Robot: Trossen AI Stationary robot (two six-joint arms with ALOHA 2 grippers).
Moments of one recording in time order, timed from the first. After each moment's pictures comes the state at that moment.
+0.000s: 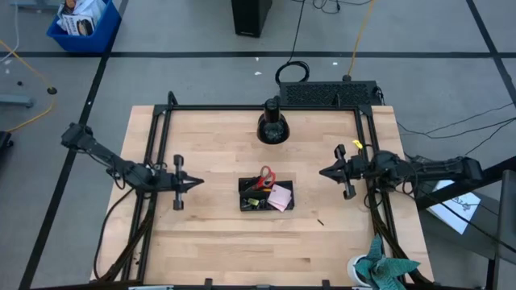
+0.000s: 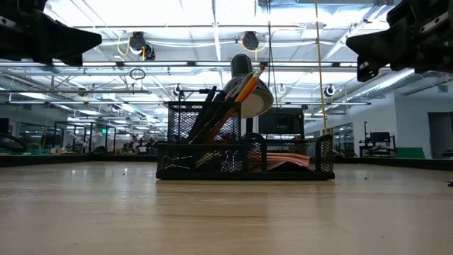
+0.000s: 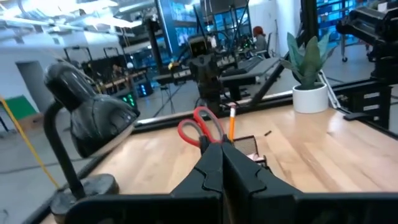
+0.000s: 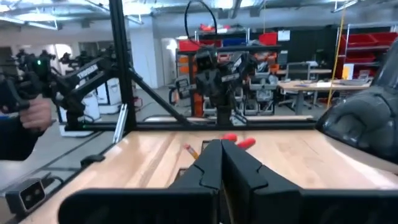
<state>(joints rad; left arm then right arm) -0.53 0.43 0.01 0.50 -0.55 0.24 -0.04 0.35 0.01 0.46 -0.13 0.06</state>
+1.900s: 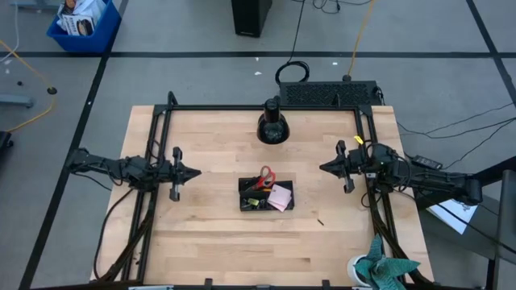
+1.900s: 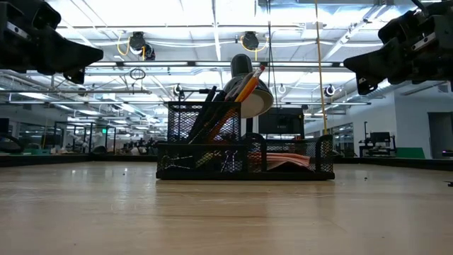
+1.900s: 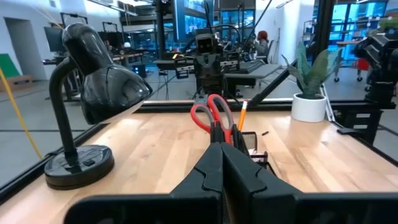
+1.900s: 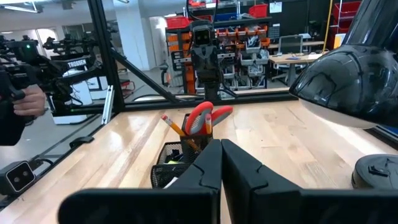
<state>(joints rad) -0.24 0.03 0.01 0.05 -0.26 0.03 -0.30 0.25 0.01 0.26 -0.37 0.09</state>
